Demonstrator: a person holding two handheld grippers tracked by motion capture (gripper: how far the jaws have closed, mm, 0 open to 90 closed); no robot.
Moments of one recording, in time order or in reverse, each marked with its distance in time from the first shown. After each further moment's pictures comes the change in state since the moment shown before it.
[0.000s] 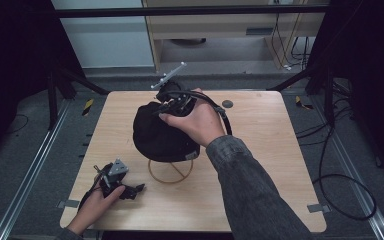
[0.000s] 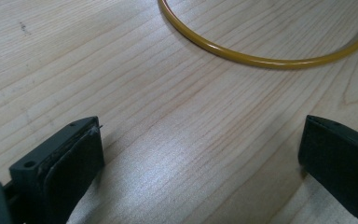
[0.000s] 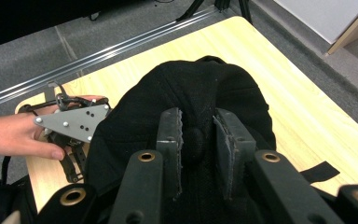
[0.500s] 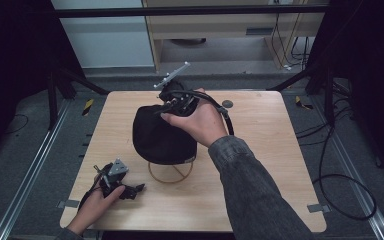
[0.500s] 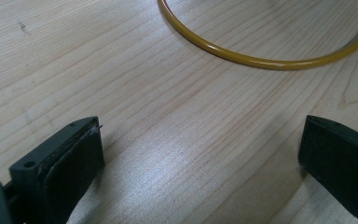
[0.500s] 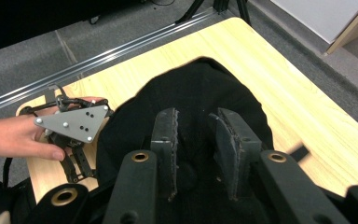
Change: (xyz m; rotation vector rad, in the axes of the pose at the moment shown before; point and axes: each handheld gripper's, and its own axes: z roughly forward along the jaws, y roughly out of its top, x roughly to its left) left arm 0.000 0.000 0.000 0.000 -0.001 0.001; right arm -0.003 -0.003 -0.004 -0.009 -0.002 0.017
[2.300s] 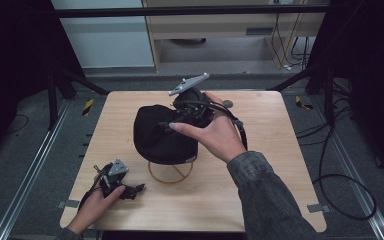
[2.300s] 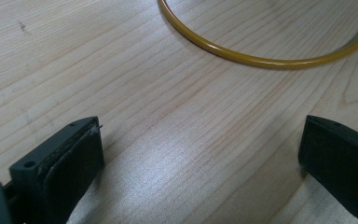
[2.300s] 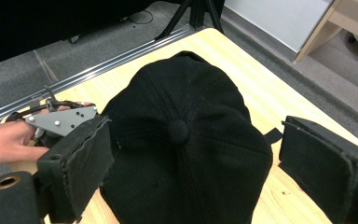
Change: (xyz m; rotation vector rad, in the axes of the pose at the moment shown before) left arm 0.000 0.000 0.000 0.000 0.000 0.000; right arm 0.009 -0.029 -0.029 -0.086 -0.097 0.038
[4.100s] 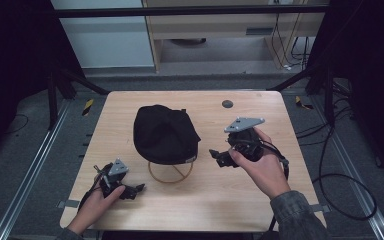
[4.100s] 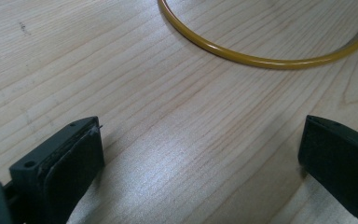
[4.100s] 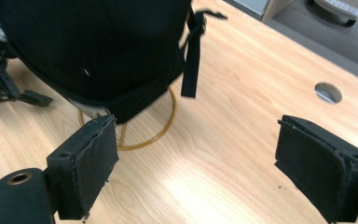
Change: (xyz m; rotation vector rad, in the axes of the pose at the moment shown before) left arm 0.000 0.000 0.000 0.002 -0.001 0.001; right arm -0.038 -0.140 -0.031 0.043 -0.123 0.078
